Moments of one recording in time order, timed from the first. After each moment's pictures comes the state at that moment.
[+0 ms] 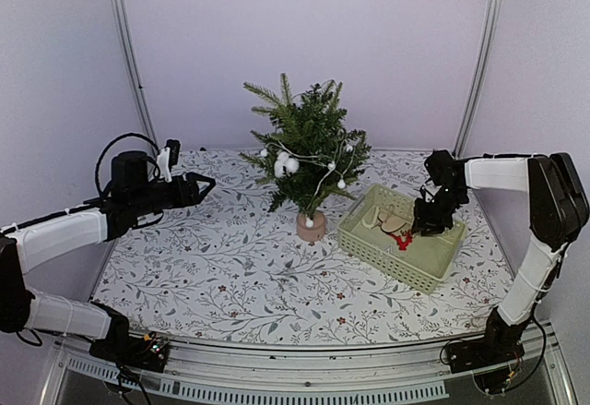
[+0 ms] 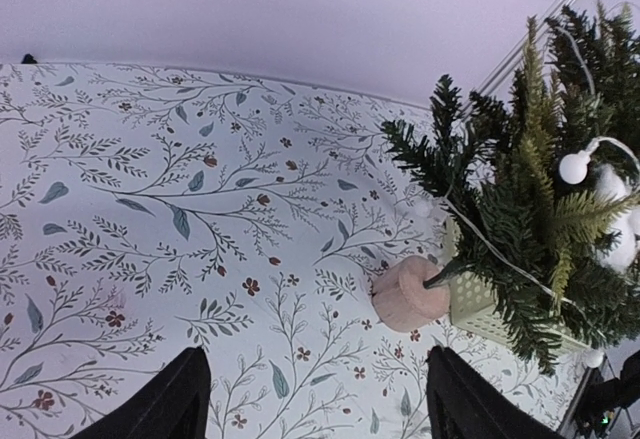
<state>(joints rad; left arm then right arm) -0.28 1.18 0.65 0.15 0.33 -0.40 0.24 1.76 1.14 -0.70 -0.13 0.40</state>
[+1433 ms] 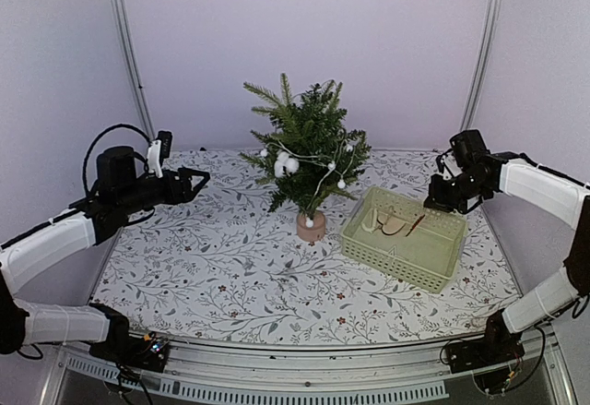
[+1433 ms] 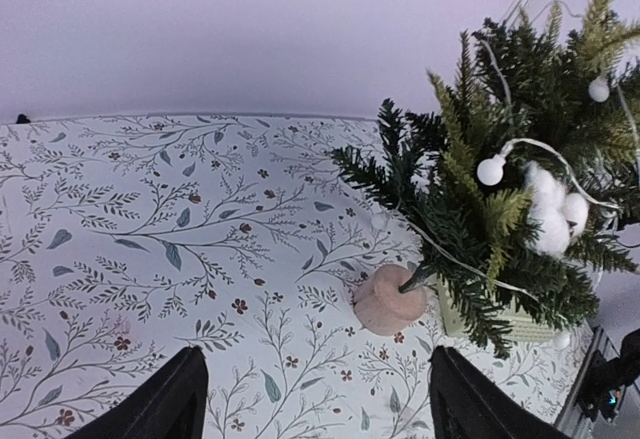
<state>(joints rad) -0.28 1.07 0.67 0.09 0.36 -0.33 0.23 1.43 1.05 -0.62 -0.15 0.41</state>
